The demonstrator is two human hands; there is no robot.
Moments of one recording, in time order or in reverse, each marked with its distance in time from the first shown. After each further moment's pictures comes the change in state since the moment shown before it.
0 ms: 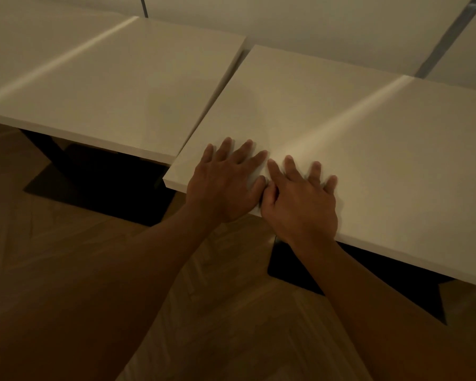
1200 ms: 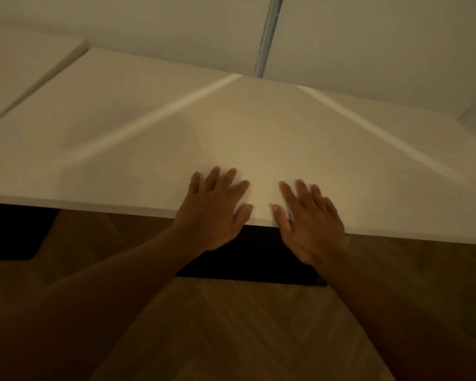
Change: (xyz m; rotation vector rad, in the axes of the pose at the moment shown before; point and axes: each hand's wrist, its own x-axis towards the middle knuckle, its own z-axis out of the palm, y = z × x) left_hand 0.009 0.316 0.010 -0.115 -0.110 0.298; right_hand -0.153 0.348 -0.025 -0.003 -0.075 0.223
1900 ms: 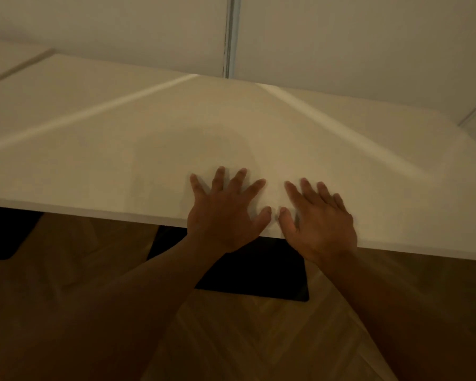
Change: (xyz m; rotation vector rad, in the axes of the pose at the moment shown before) left_hand 0.098 0.190 0.037 0.088 0.074 -0.138; right_hand 0.011 0.192 -0.001 -0.045 0.060 -0.049
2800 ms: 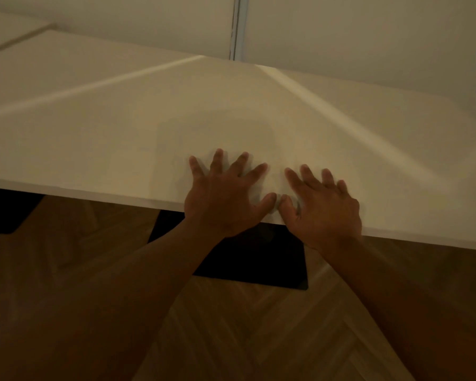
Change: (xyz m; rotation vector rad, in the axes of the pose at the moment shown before) left_hand 0.034 0.020 0.006 0.027 0.064 -0.046; right_hand 0.038 0.034 0.004 -0.072 0.024 -0.109
